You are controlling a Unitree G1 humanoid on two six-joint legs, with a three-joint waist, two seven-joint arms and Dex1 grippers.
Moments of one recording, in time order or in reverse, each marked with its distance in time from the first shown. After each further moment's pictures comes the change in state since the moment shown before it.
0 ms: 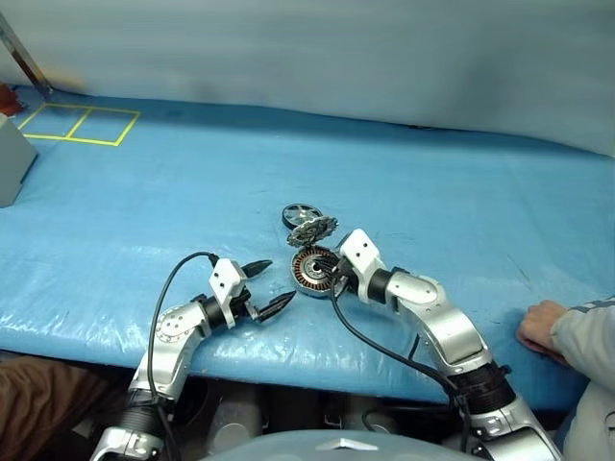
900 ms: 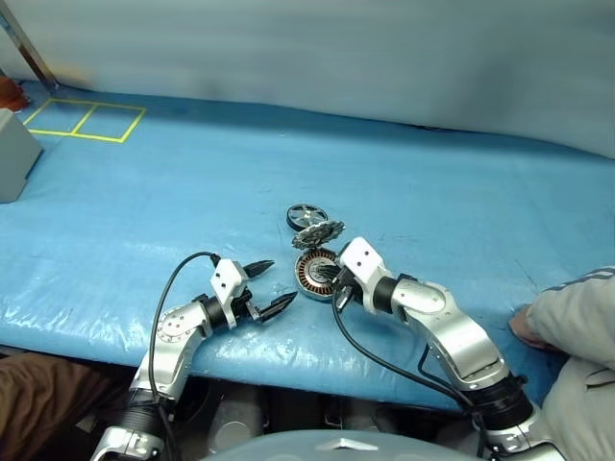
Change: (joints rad) left arm -0.003 -0.001 -0.008 0.000 0.000 -0.002 -0.001; right arm 0.043 -0.045 0.023 -0.164 0.005 0.142 -0.011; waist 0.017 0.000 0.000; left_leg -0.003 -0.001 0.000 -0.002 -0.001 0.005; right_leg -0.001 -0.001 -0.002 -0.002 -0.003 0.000
